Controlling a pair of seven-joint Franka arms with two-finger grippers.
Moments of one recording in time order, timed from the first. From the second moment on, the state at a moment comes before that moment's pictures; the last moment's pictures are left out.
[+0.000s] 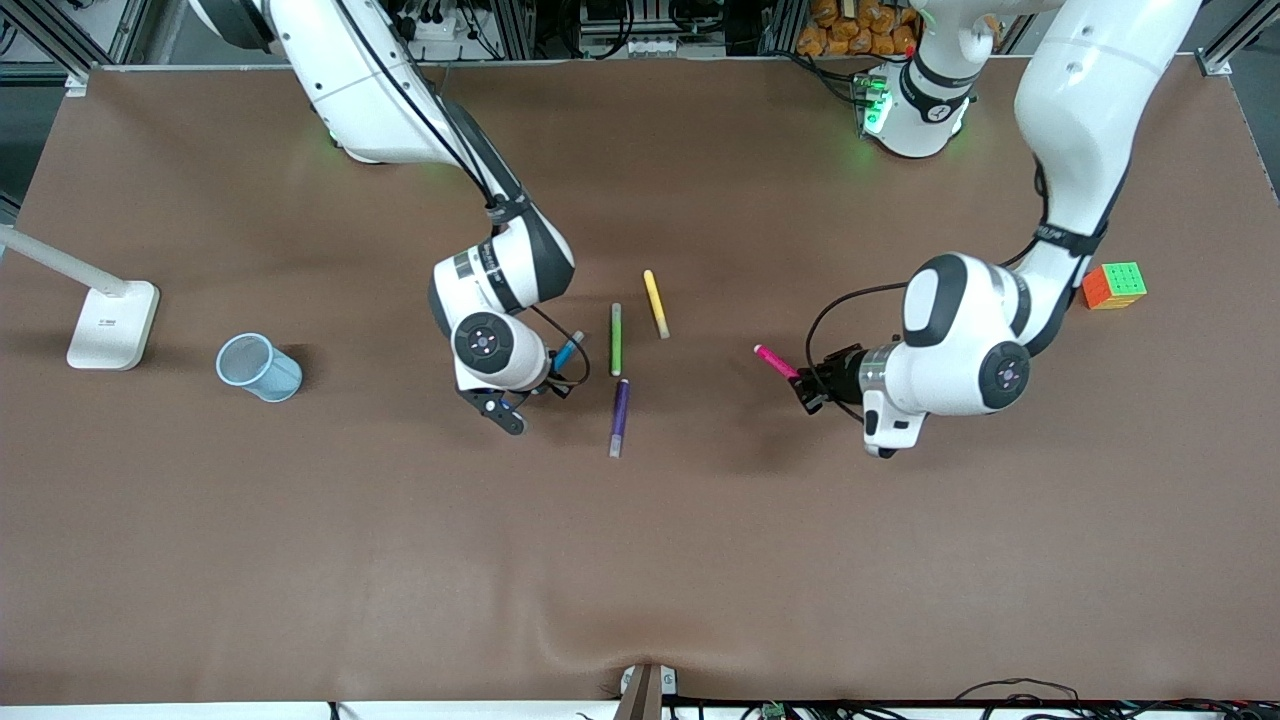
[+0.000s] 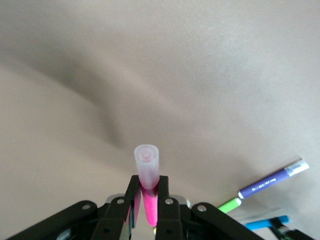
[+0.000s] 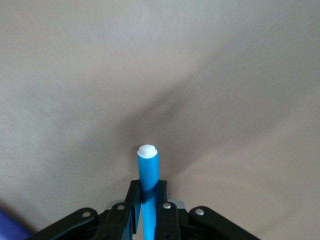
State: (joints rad) left arm 0.01 0.51 -0.38 -1.77 -0.28 2.09 -0.89; right arm 0.62 0.66 -0.10 -1.66 0.25 2.13 1.04
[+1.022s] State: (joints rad) left arm 0.14 0.25 -0.37 -1.78 0.03 1.95 -0.76; right arm 0.19 0.30 -0.12 -1.68 -0.11 1.95 0.35
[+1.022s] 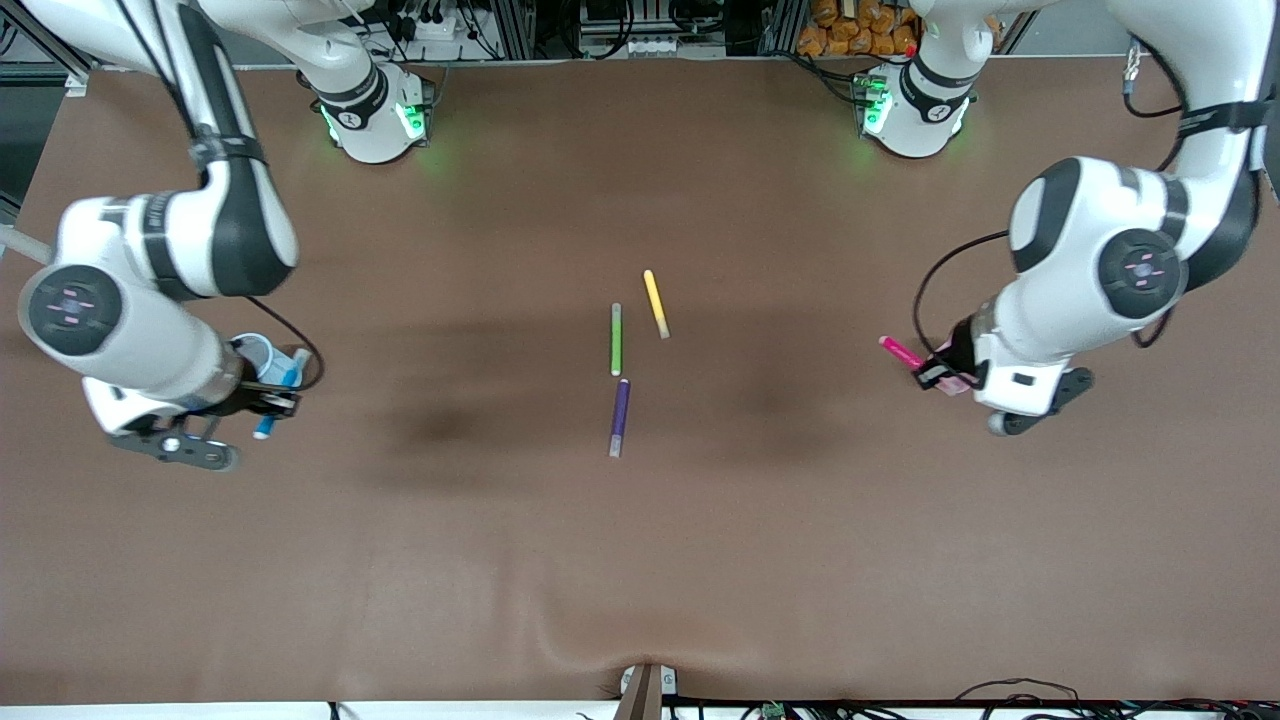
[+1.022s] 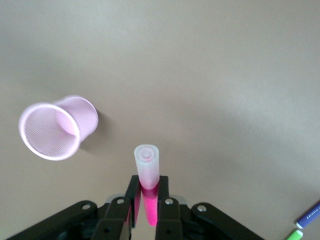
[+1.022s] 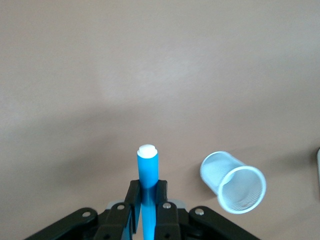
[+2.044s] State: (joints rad) left arm 0.30 0.14 -0.37 -1.88 0.16 2.07 -0.70; right arm -0.03 -0.09 -0.11 -2.30 -0.12 2.48 0.03
